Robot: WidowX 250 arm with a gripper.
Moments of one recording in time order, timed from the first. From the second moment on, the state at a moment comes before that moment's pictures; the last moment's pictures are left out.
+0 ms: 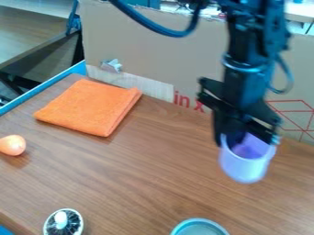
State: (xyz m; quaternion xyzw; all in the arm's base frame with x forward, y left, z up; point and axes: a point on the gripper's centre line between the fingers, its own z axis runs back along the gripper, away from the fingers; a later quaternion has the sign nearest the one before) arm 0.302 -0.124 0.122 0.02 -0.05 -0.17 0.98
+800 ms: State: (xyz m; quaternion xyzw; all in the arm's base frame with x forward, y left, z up) arm 0.269 0.010 0.093 0.04 0.09 -0.11 0.99
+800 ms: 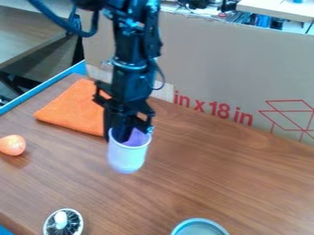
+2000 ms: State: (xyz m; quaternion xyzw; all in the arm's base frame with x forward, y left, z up) arm 0.235 0.057 0.050 0.05 -0.01 -0.14 0.99
